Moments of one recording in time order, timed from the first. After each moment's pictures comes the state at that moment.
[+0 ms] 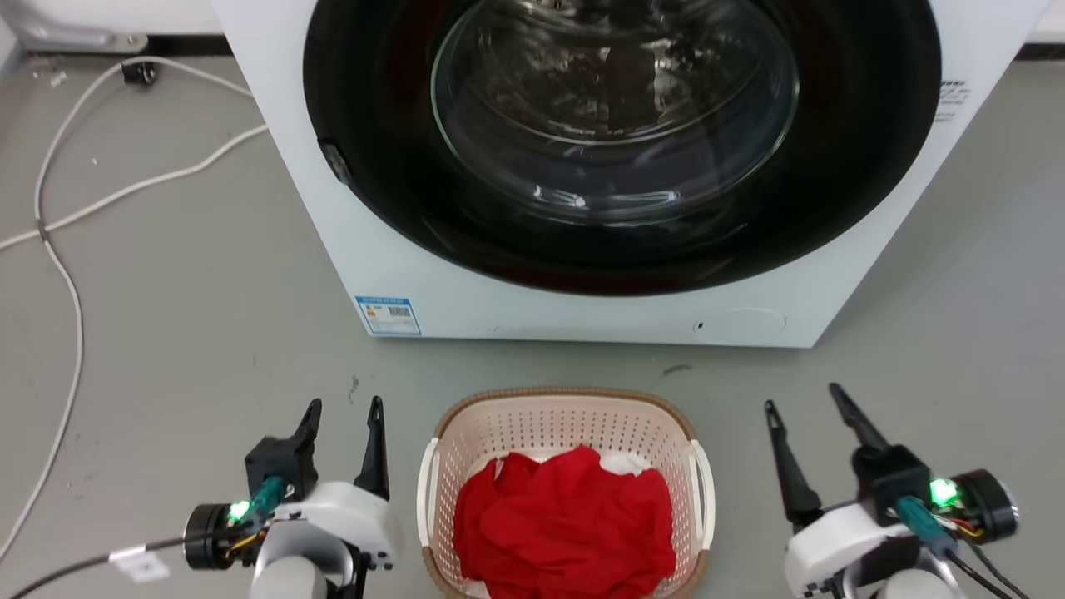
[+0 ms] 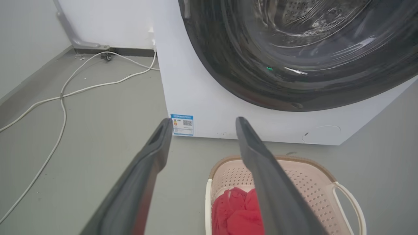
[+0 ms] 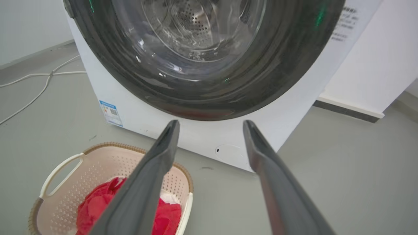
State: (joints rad) left arm -0.21 0.05 -0.04 0.50 -0.14 -0.02 -0.26; right arm -0.09 -0.05 0.04 0.28 -0.15 0.13 -0.26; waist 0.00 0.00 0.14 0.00
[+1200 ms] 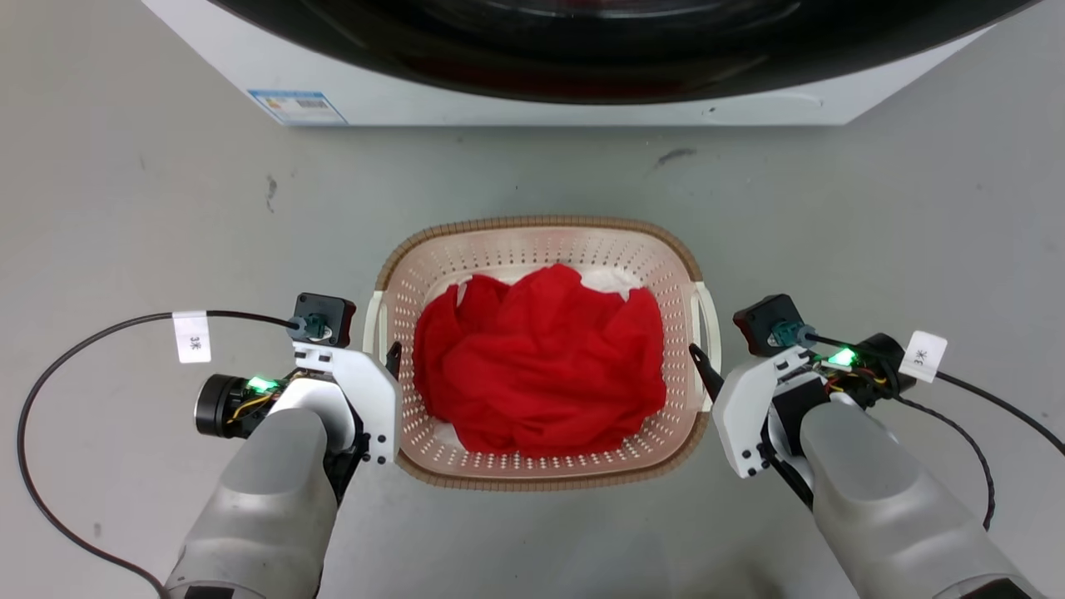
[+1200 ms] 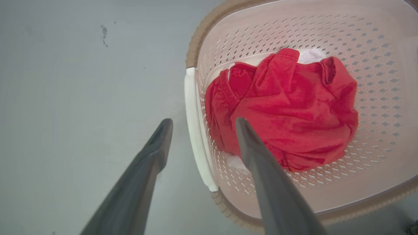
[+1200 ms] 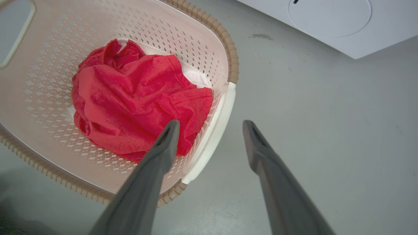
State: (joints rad) left arm -0.79 0.10 -0.18 1.27 -0.13 -0.13 -0.11; right arm -0.76 -0.05 0.41 1.21 0.06 0.13 -0.17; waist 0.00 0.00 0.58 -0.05
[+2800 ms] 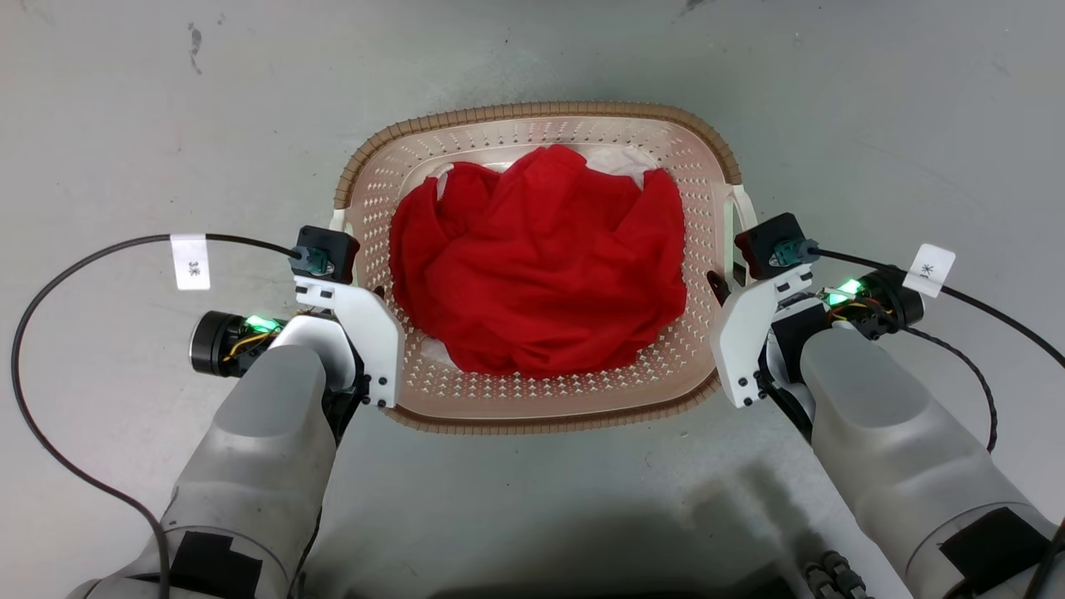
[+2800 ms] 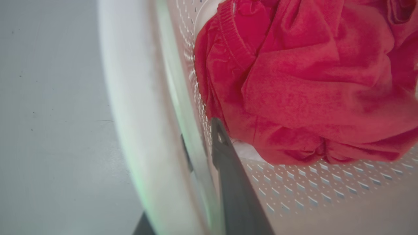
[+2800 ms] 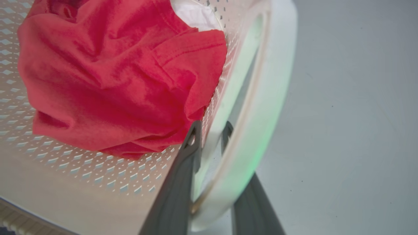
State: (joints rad) left arm -0.91 0.11 -0.28 1.29 -0.19 -0.13 -0.02; right arm -0.93 -0.05 0.56 1.28 0.25 0.13 -0.10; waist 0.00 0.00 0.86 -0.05
